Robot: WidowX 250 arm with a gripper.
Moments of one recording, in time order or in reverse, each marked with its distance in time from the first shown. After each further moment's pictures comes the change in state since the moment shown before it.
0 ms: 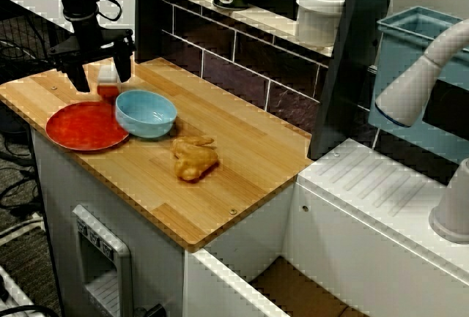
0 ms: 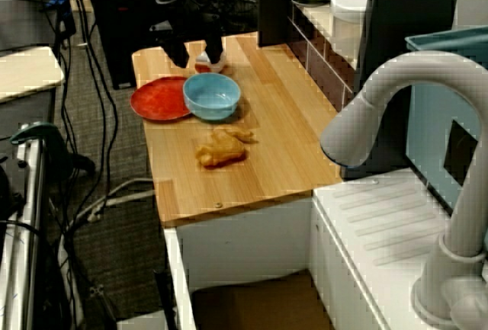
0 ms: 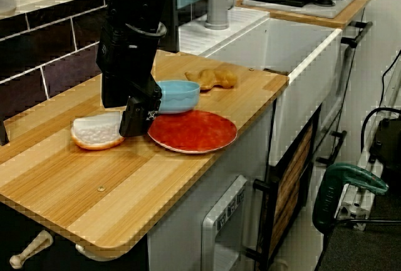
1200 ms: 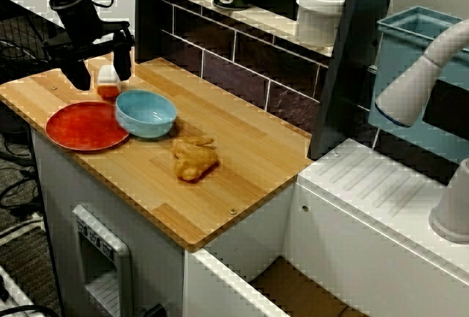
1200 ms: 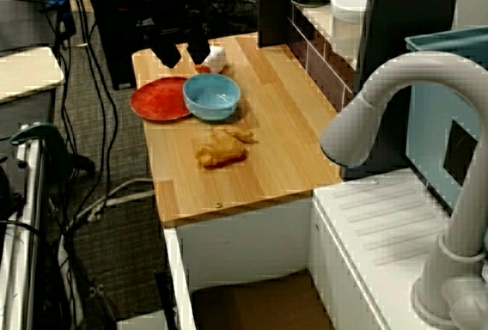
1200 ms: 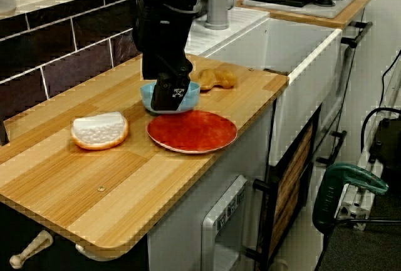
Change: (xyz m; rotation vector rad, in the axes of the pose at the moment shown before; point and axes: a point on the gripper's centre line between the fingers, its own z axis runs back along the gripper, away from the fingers) arm -0.036 -0.005 0.031 -0.122 0.098 -0.210
